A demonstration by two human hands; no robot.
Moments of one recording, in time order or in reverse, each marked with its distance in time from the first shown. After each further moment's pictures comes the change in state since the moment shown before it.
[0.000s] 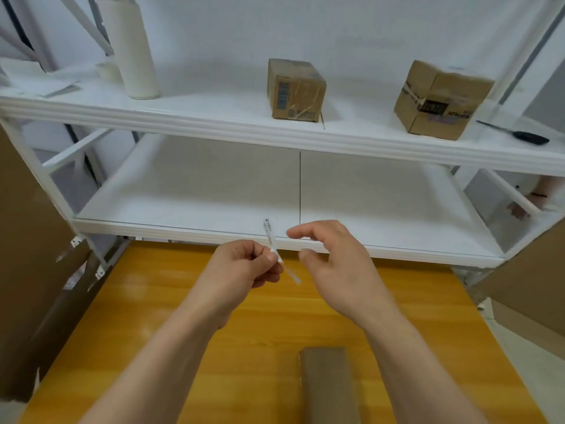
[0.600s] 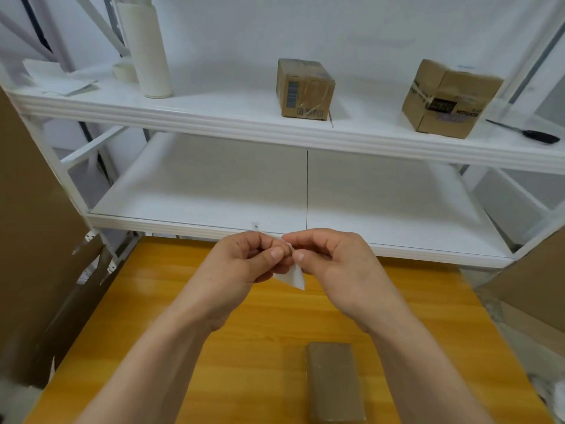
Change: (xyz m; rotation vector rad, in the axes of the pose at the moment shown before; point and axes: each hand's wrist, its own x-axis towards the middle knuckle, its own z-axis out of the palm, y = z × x) left_hand -0.027 0.011 -0.010 -0.066 -0.101 0.102; right_hand -0.016 -0.014 0.002 0.282 -0.103 0.083
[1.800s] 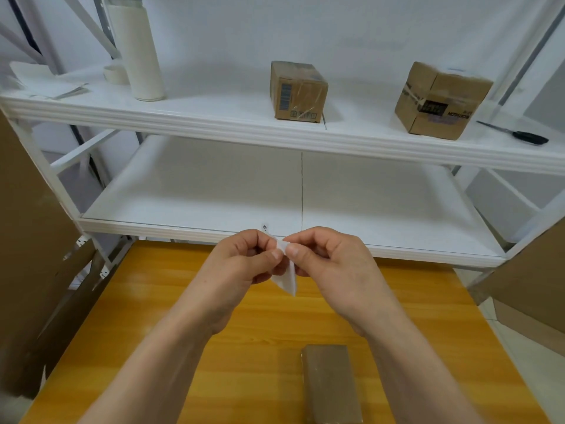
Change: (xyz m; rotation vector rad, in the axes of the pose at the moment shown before) left_hand 0.005 -0.001 0.002 -0.029 -0.017 0.048; right_hand 0.001 0.002 0.000 0.057 0.070 0.006
